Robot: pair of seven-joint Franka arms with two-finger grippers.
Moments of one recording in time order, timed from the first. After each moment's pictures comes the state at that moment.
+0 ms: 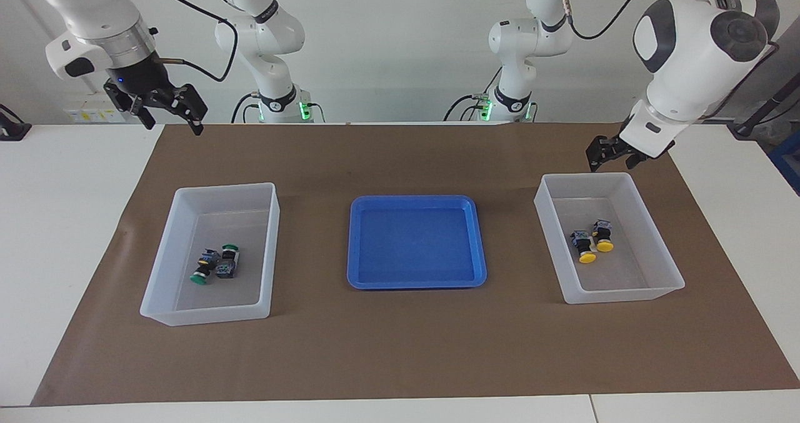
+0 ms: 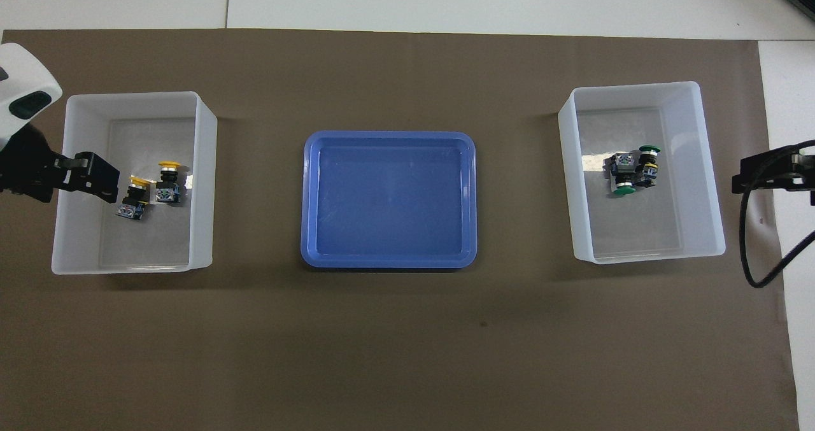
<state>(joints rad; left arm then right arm) -0.06 0.06 -0.03 -1.53 0.05 1.42 -0.03 0.04 -0.03 -0.09 -1.54 -0.01 1.49 0.13</state>
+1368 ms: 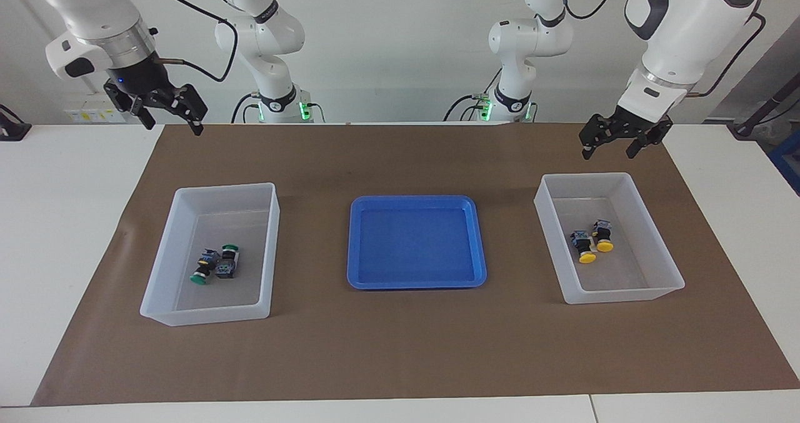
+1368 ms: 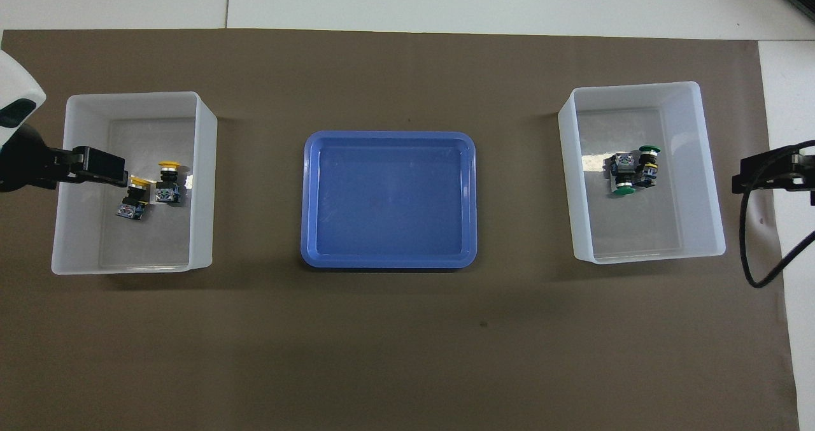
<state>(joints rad) -0.04 -0.02 -0.01 -1.67 -0.04 1.65 -0.02 0.04 -0.03 -0.09 -1.54 -0.01 1.49 0.13</state>
